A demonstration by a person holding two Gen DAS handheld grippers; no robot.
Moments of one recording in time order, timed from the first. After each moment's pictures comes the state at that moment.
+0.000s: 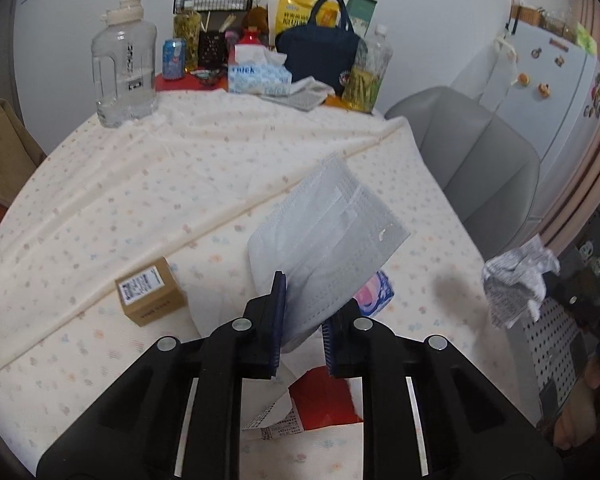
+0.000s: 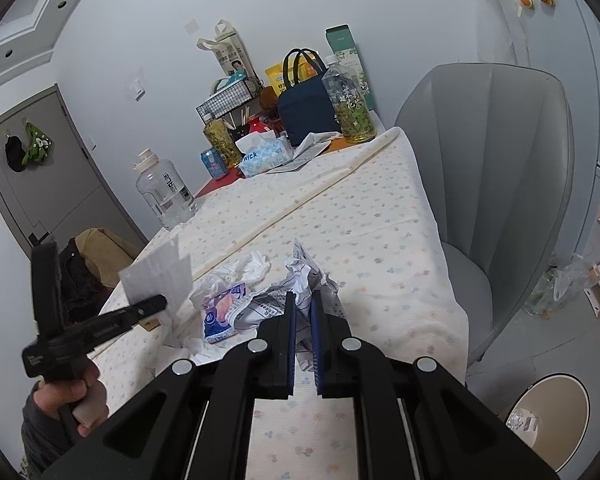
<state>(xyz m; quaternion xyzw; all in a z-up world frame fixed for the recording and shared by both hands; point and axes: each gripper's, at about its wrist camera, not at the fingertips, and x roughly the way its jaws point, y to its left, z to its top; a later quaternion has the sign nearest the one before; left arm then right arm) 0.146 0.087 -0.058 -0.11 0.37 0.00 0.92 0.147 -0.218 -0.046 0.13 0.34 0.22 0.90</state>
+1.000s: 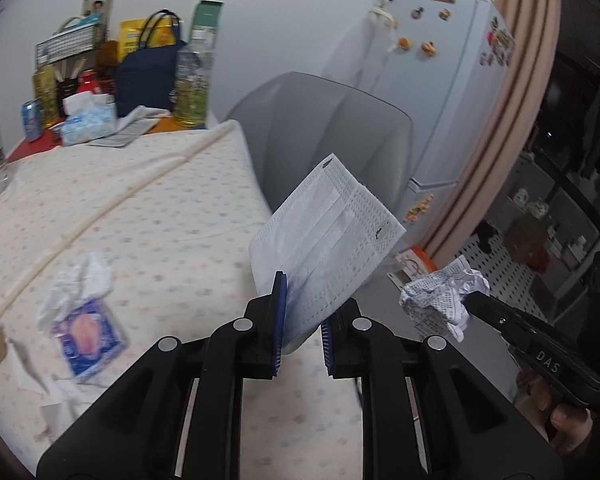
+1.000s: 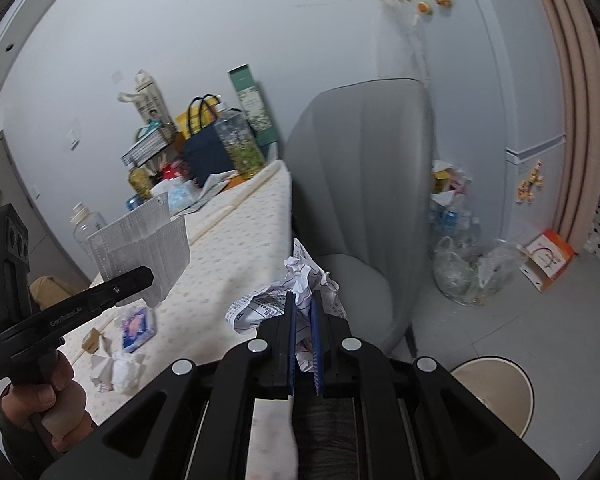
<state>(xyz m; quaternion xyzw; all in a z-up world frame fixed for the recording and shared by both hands) 0.178 -0.124 -0.028 -0.06 0.35 -0.17 0.92 0.114 -0.375 -0.049 0.17 0.32 0.07 0.93</state>
